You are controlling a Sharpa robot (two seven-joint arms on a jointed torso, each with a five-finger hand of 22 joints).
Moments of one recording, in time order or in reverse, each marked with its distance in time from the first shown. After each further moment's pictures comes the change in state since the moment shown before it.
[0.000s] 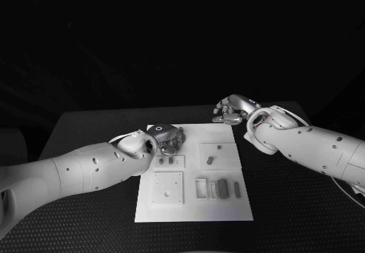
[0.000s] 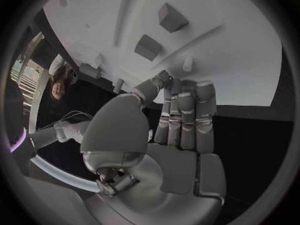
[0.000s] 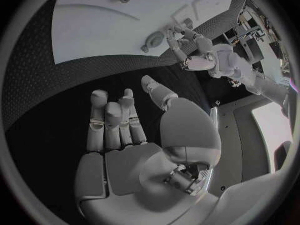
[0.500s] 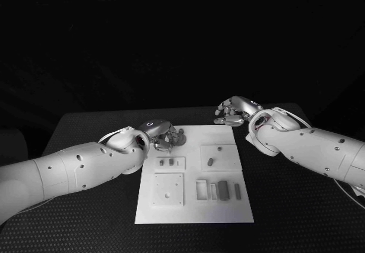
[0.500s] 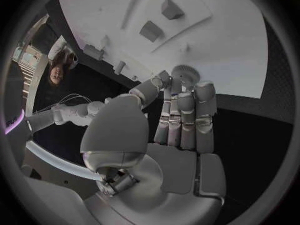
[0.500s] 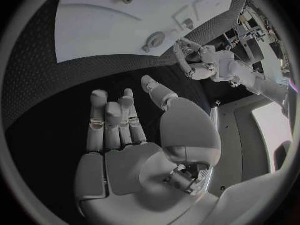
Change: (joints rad) left arm 0.008 -0.098 0.054 0.086 0.107 -0.004 0.016; left_hand -0.005 0.005 0.000 0.000 0.000 0.000 0.000 0.003 -0.002 0.000 0.000 -0.001 0.002 0.004 -0.003 0.000 -0.001 0.000 0.002 0.002 0.000 0.000; right arm 0.000 -0.011 0.000 0.002 0.000 0.000 0.000; right_hand 0.000 0.000 0.000 0.000 0.000 0.001 -0.001 0.000 0.000 0.000 0.000 0.004 0.000 0.000 0.000 0.000 0.000 0.000 0.000 0.000 0.000 0.000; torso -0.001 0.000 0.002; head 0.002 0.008
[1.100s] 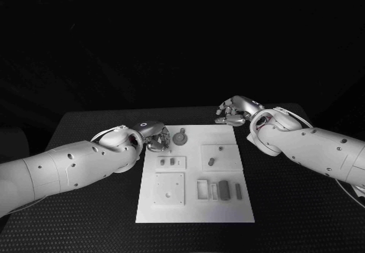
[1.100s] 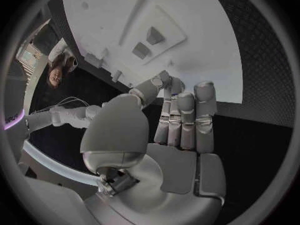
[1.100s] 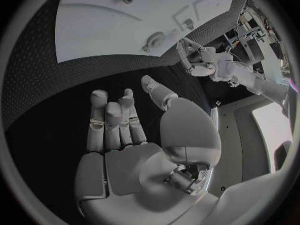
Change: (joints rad) left arm 0.004 -0.038 -0.002 -0.001 -0.010 0.078 -0.003; left_hand 0.000 -0.001 0.002 -0.003 -0.001 0.002 -0.002 -0.001 0.001 0.003 -0.003 -0.003 0.001 0.000 0.000 0.000 -0.001 0.000 0.000 0.000 0.004 0.000; right arm 0.000 -0.001 0.000 0.001 0.000 0.000 0.000; right_hand 0.000 0.000 0.000 0.000 0.000 0.001 -0.002 0.000 0.000 0.000 0.000 0.000 -0.001 0.001 0.001 0.000 -0.001 0.000 0.000 0.000 0.000 0.000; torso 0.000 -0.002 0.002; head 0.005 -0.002
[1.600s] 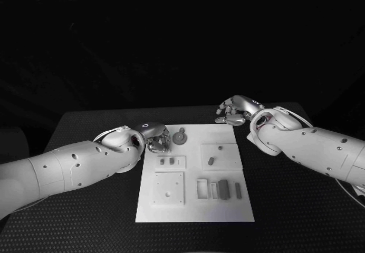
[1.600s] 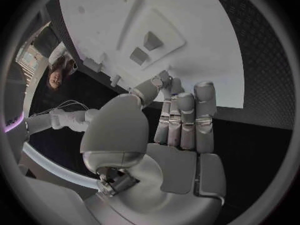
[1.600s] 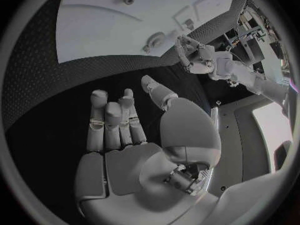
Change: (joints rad) left arm -0.006 0.021 -0.007 -0.029 -0.011 0.012 0.004; left_hand -0.004 -0.004 0.002 0.002 -0.004 0.000 0.000 0.000 0.001 0.000 0.000 -0.003 0.001 0.001 0.002 -0.002 0.000 0.000 0.000 0.000 0.000 0.000; right arm 0.000 0.001 0.000 0.000 0.000 0.000 0.000; right_hand 0.000 0.000 0.000 0.000 0.000 -0.003 0.002 0.000 0.000 0.000 0.000 0.000 0.000 0.000 0.000 0.000 0.000 0.000 0.000 0.000 0.000 0.000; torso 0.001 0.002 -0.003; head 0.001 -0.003
